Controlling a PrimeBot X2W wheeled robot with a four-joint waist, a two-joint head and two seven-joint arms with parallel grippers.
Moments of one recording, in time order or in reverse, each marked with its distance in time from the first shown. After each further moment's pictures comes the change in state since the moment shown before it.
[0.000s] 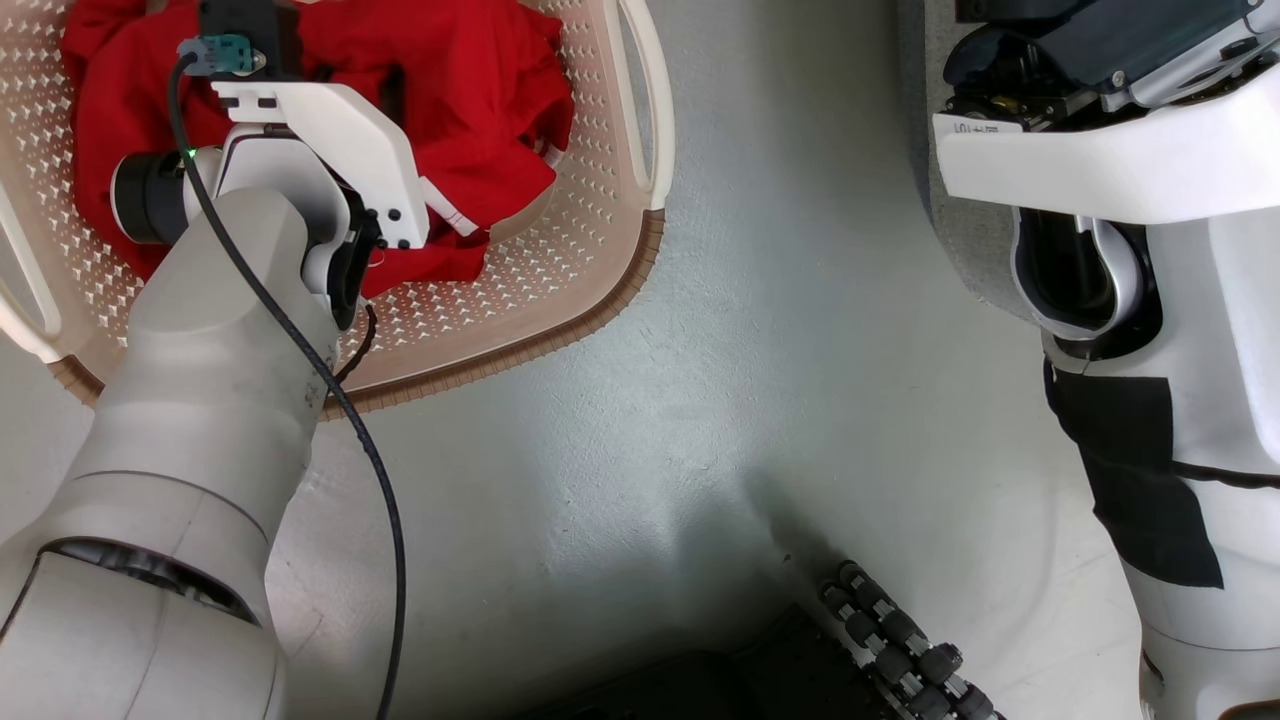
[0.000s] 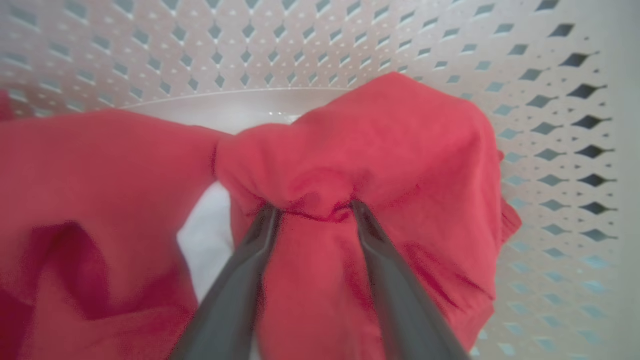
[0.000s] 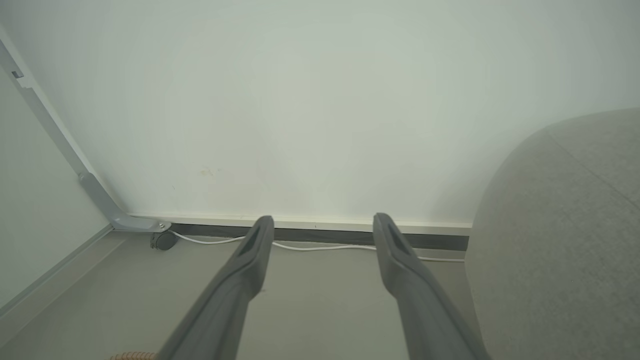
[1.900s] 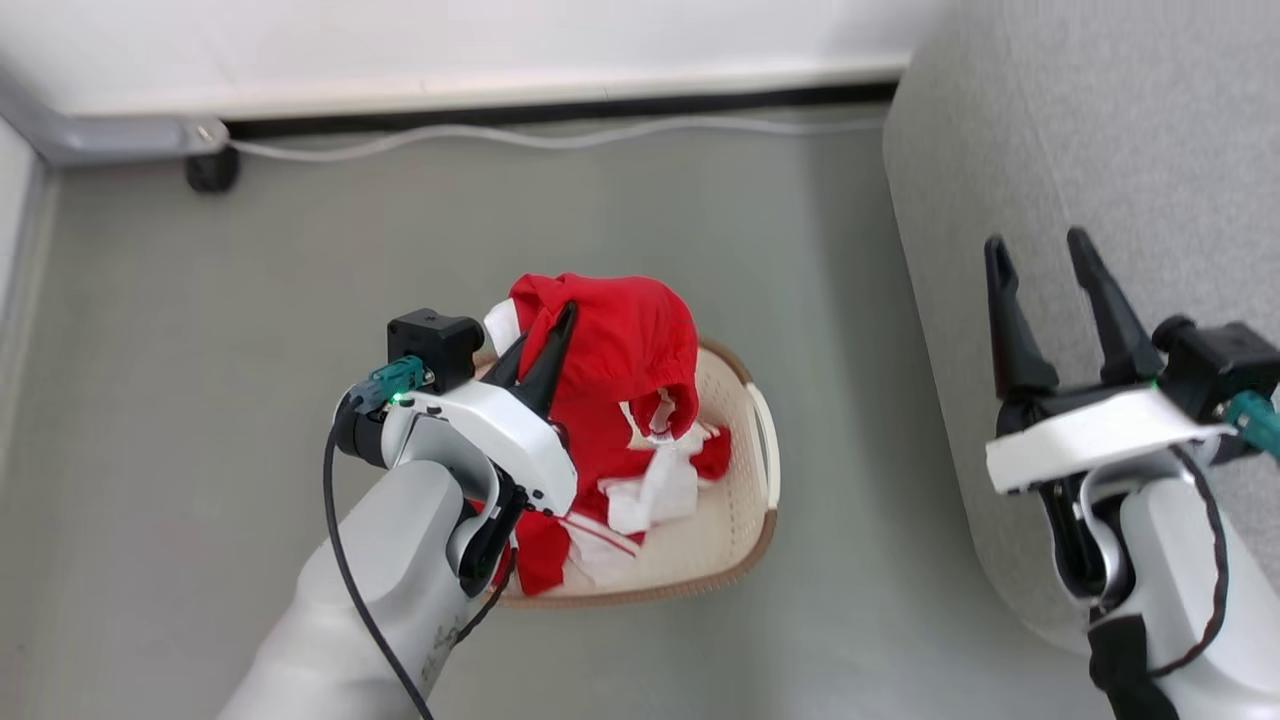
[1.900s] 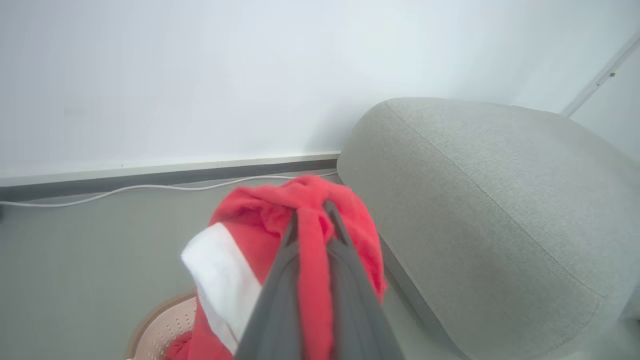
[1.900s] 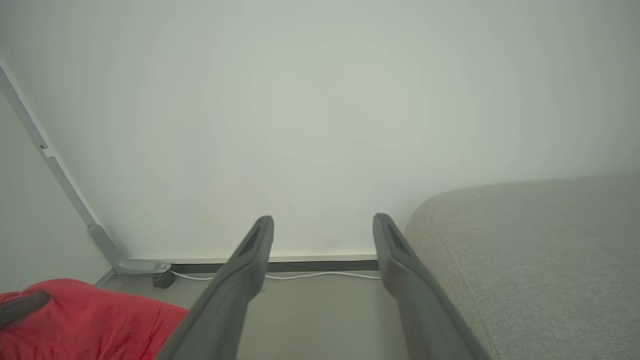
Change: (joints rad) left arm 0.515 -0.030 0.013 -0.443 0.056 -0.123 -0.213; right arm 0.482 -0.052 -0.176 0.302 -0.114 0.000 0.000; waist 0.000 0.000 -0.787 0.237
